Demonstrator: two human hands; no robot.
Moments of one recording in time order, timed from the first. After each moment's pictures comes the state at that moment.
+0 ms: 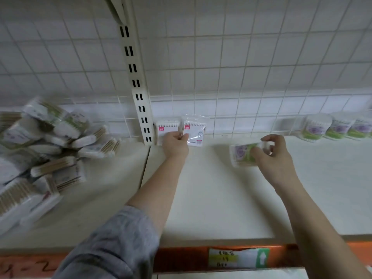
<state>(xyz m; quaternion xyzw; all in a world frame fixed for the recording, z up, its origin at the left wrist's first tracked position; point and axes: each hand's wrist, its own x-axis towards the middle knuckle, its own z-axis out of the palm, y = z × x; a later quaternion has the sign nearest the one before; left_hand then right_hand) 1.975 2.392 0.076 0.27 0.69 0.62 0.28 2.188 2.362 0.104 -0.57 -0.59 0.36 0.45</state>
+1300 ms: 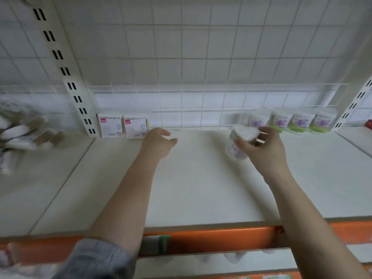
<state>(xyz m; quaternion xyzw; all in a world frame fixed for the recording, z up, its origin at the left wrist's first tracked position) 2.089 2.388 0.096 0.44 0.78 0.39 0.22 2.324 2.406 0.105 -0.55 -0.58 0.35 0.49</state>
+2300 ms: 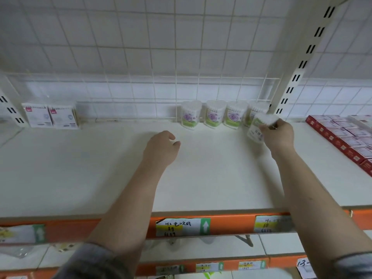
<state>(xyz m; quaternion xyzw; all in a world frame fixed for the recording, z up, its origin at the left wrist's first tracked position) 2.293 2.433 0.076 0.49 0.80 0.31 0.16 2.543 2.540 0.094 -0.63 -0.53 0.30 0.48</state>
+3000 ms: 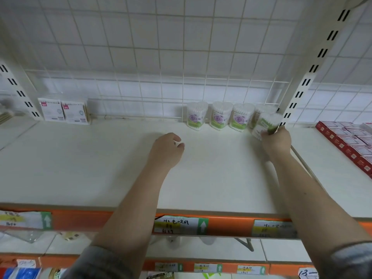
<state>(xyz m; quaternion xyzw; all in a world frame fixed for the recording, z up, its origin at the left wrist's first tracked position) 2.302 2.424 0.076 0.47 0.79 0.35 0.17 2.538 2.554 0.083 -0.68 -0.57 0.25 0.39</state>
